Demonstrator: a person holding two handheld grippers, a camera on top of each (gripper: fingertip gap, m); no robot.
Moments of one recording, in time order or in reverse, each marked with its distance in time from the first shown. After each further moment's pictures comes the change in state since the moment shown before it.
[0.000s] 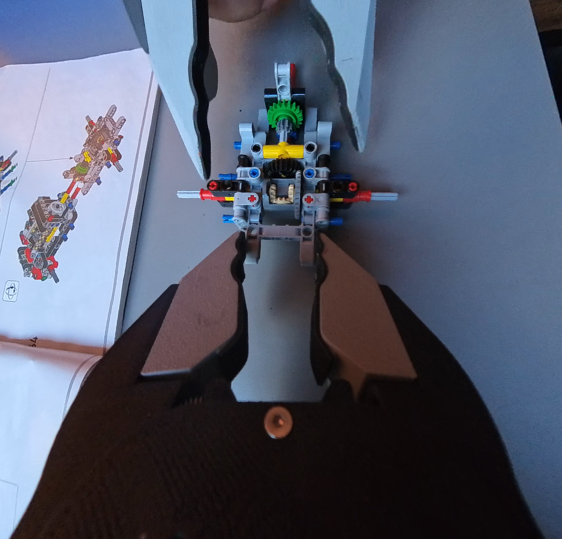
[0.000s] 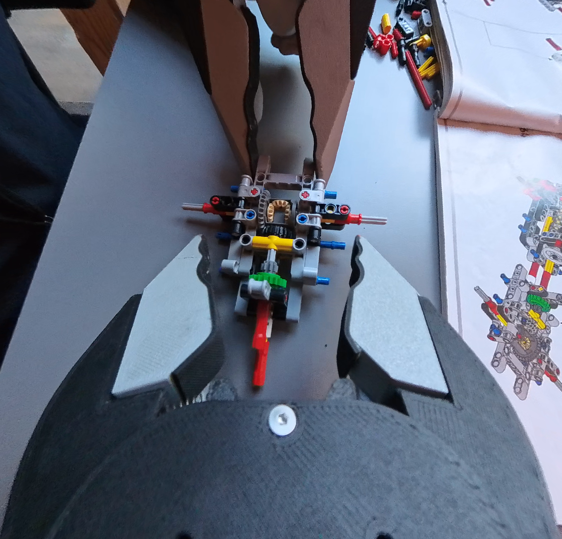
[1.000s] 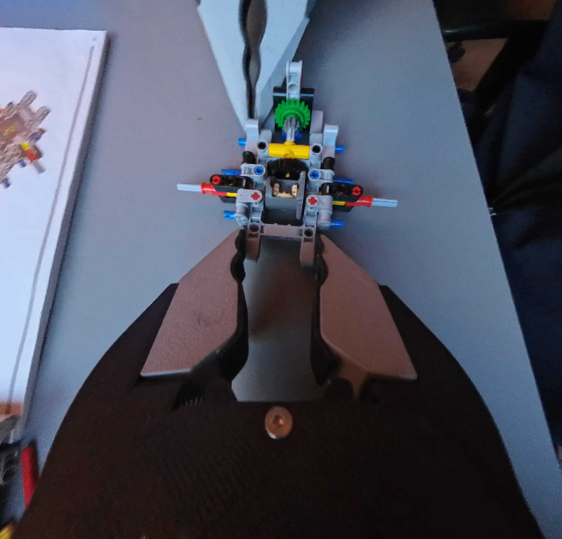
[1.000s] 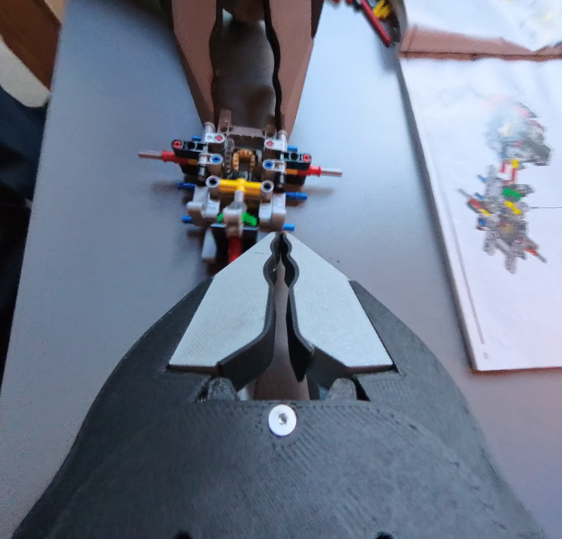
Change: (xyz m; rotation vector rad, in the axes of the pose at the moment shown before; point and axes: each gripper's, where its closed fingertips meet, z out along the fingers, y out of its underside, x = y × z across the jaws) left arm 0.024 -0.009 0.010 0.038 0.198 -0.122; right arm -0.006 0.038 -0.029 -0.012 0.163 0.091
